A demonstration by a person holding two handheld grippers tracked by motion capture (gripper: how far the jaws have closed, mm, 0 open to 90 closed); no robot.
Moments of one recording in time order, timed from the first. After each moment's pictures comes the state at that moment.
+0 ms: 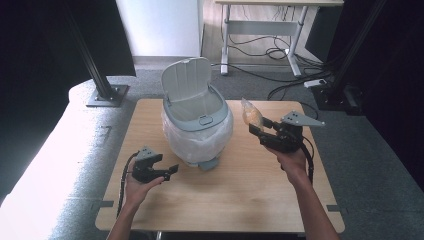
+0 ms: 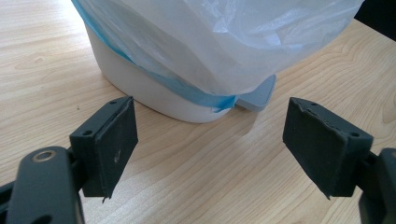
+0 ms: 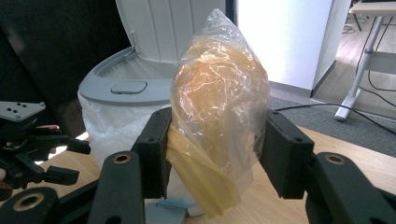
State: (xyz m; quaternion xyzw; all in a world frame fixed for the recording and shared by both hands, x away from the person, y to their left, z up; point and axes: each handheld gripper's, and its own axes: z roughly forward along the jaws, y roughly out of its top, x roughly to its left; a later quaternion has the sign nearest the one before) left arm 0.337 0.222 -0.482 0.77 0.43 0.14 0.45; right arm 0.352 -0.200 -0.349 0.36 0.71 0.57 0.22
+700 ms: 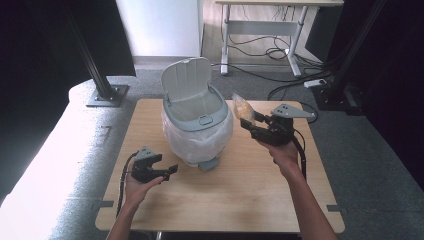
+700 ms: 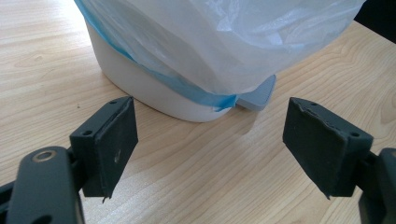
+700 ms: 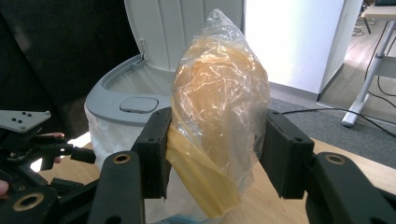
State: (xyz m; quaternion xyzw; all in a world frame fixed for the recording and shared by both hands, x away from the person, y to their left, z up) left arm 0.337 0.223 -0.483 0.77 0.43 0.14 0.45; right arm 0.365 -0.178 -0.336 0.35 0.71 0.57 0.21
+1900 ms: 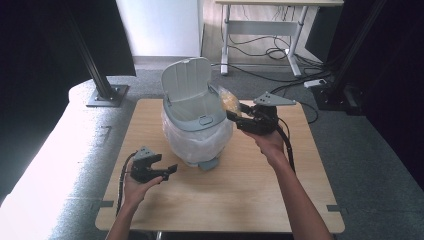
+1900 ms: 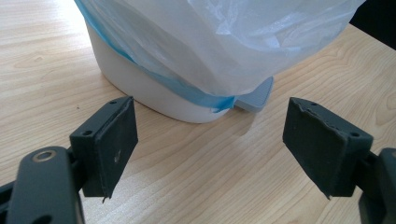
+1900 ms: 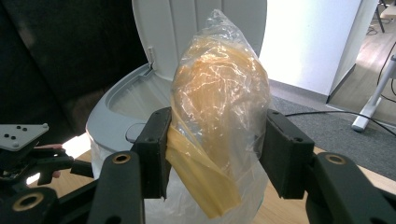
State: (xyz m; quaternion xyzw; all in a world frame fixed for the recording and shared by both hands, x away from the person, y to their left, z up) left arm 0.337 0.225 -0.481 0.77 0.43 0.14 0.45; right arm 0.389 -0.142 -0.324 0.34 0.73 0.56 0.21
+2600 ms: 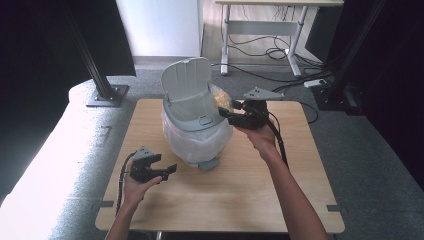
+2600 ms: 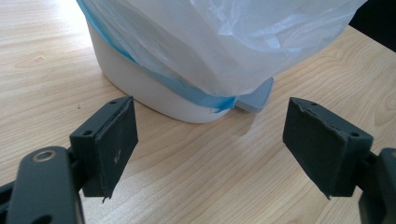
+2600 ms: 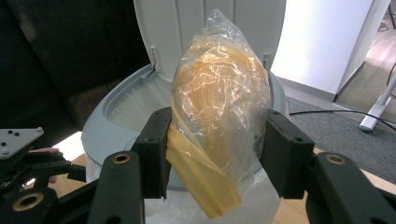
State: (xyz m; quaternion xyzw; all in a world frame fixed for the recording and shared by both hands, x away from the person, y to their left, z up) left arm 0.337 0.228 -0.481 0.77 0.43 0.13 0.46; right arm 0.407 -0.122 -0.323 0.33 0.74 0.55 0.20
